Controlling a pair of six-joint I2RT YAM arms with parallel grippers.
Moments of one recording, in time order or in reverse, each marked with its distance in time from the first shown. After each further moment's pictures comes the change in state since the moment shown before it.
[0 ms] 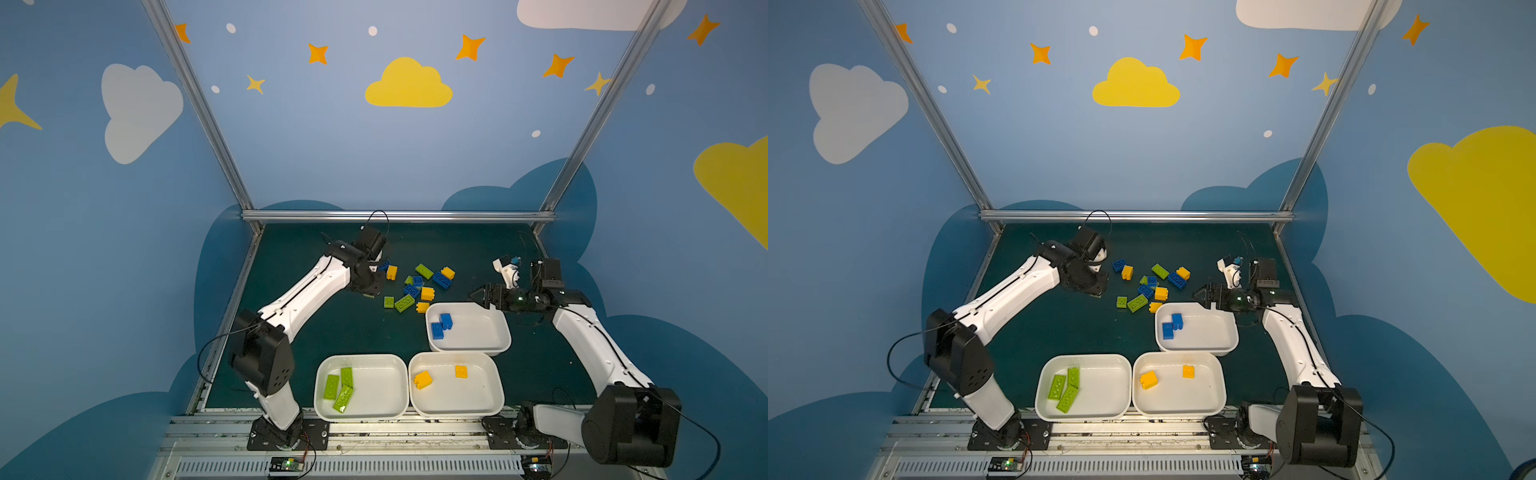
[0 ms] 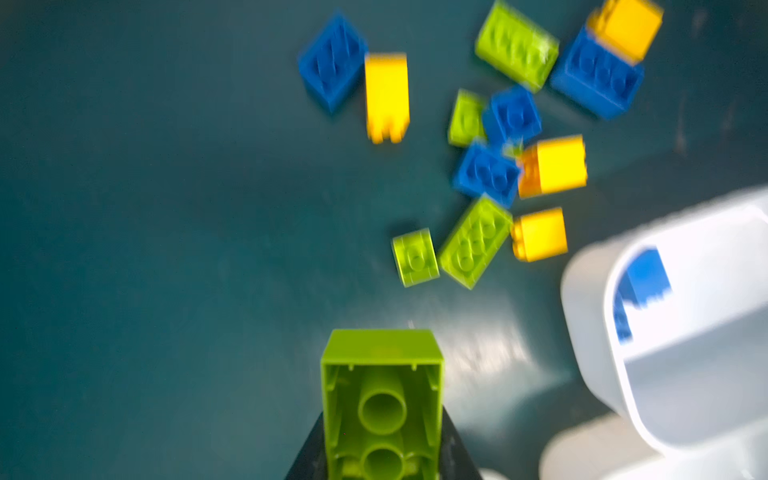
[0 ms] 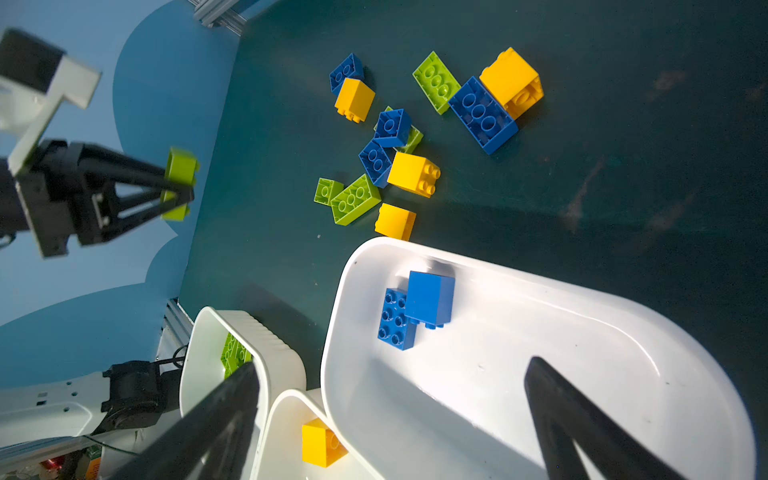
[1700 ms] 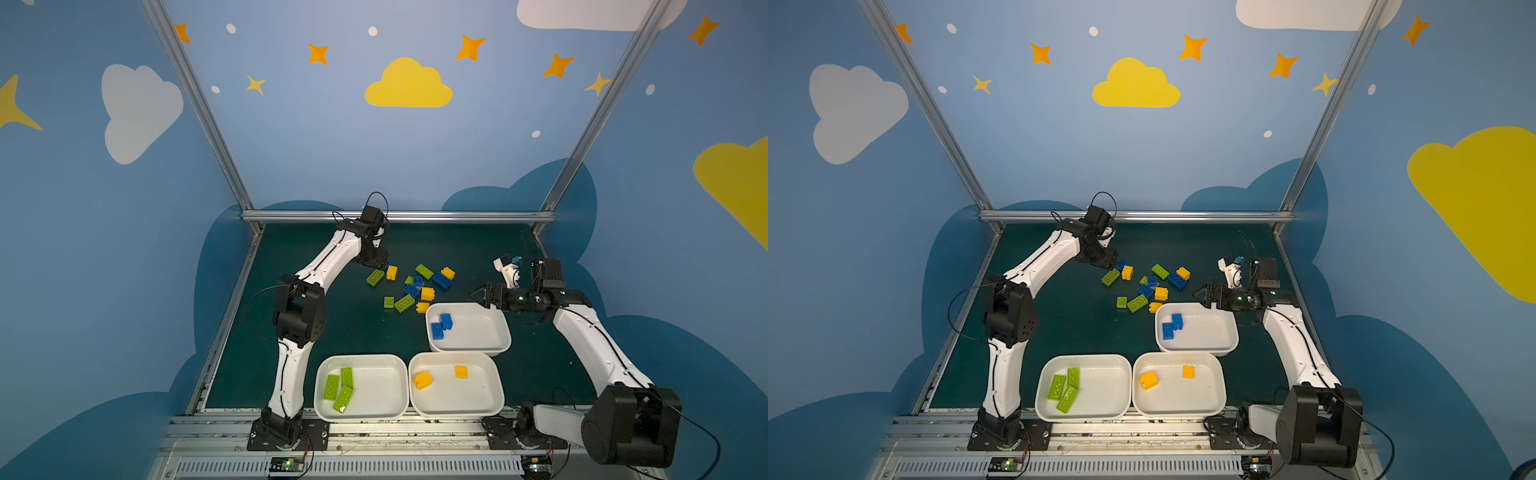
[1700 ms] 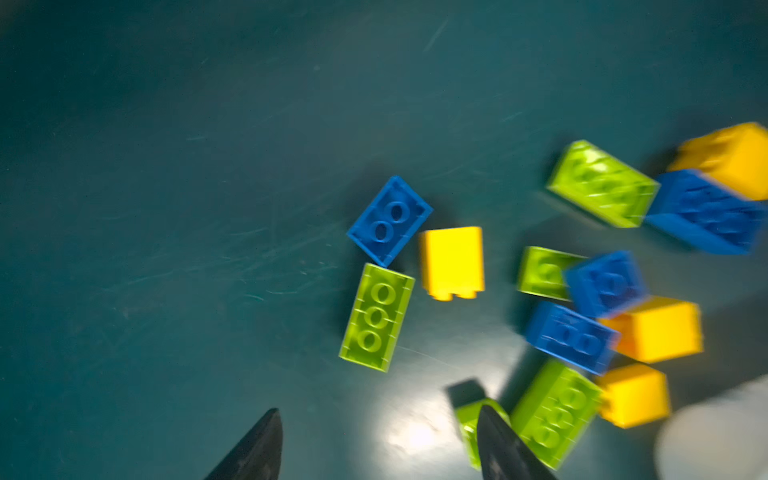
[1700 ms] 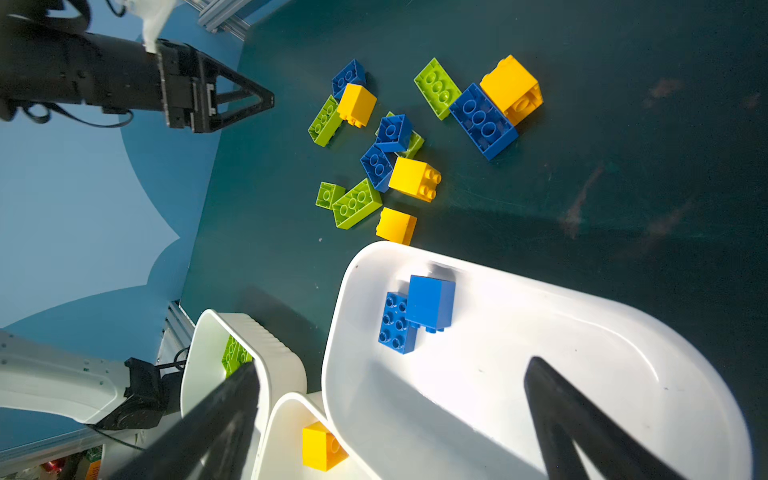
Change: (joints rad) left arm 0.191 0.547 0.530 0.049 0.011 0.291; right arm -0.006 0.000 0.001 0.007 -0.006 0.003
